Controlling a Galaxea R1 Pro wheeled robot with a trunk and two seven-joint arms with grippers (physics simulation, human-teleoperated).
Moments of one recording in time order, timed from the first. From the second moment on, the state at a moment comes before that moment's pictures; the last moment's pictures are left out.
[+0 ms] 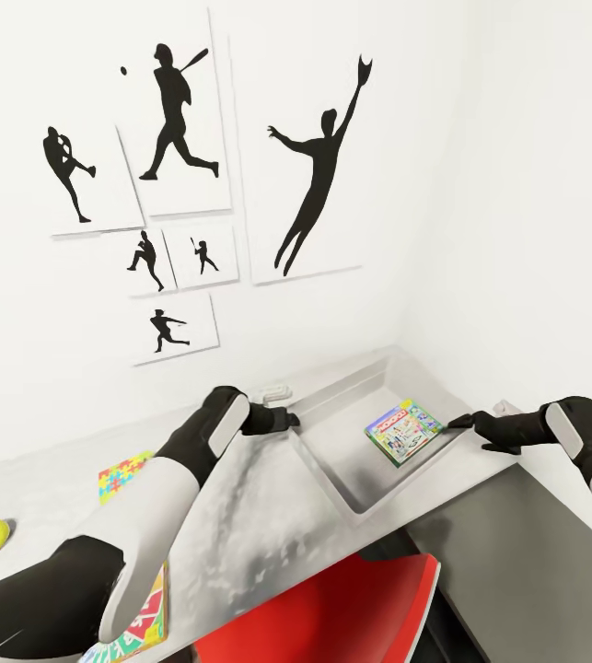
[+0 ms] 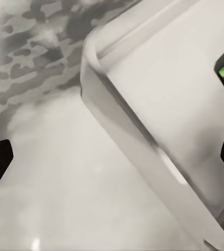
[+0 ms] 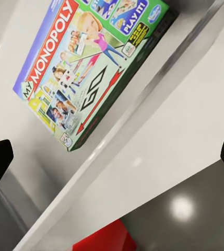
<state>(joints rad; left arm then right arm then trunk) -1.01 -0.17 -0.22 -0.65 0.48 0.85 0.10 -1.03 -0.44 -0.06 -0.51 -0.31 1.03 0.47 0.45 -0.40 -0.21</state>
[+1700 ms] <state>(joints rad) -1.01 -0.17 -0.48 -0.62 0.71 0.84 0.10 -1.03 -0.45 -0.06 -0.51 -0.31 1.03 0.48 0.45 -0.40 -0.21</state>
